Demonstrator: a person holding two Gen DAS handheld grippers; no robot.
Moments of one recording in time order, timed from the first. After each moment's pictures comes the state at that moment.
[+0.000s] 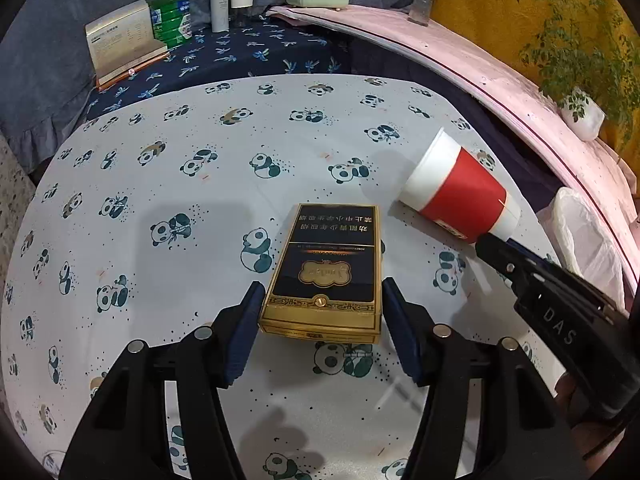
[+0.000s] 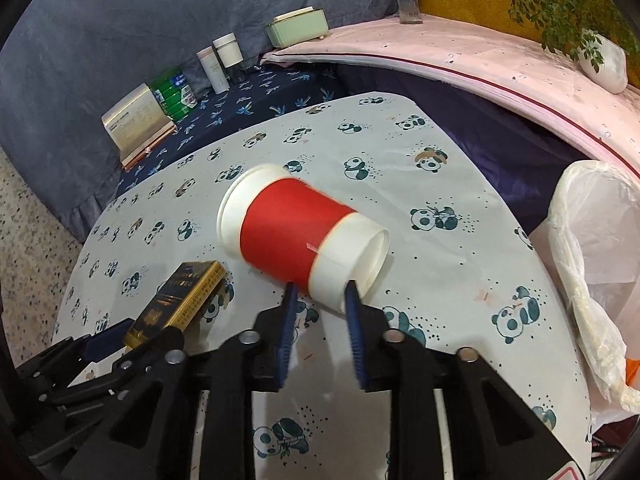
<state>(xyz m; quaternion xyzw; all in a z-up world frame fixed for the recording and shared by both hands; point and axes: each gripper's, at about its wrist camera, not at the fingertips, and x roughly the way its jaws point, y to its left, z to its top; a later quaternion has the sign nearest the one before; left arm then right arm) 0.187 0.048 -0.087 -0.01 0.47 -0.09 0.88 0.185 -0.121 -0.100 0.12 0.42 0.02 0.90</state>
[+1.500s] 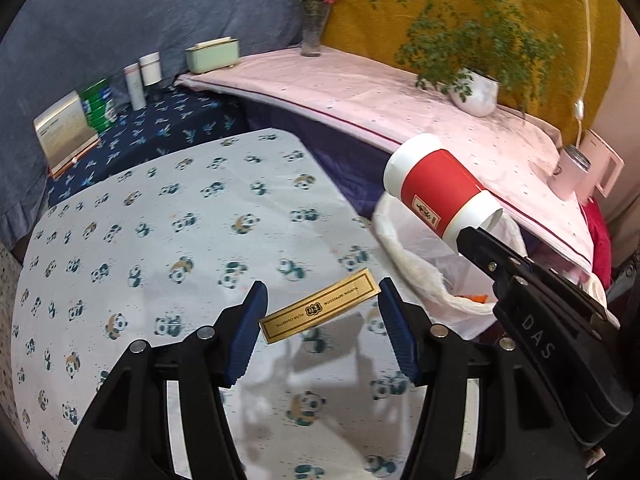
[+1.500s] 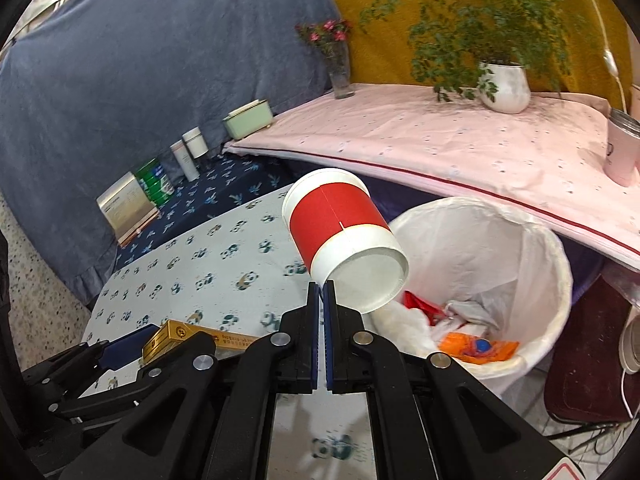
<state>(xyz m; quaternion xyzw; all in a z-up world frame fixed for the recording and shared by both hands) 0.072 -0.097 0.004 0.05 0.40 -0.20 0.89 0.046 -0.237 -0.012 0.17 0.31 -0.06 0.93</state>
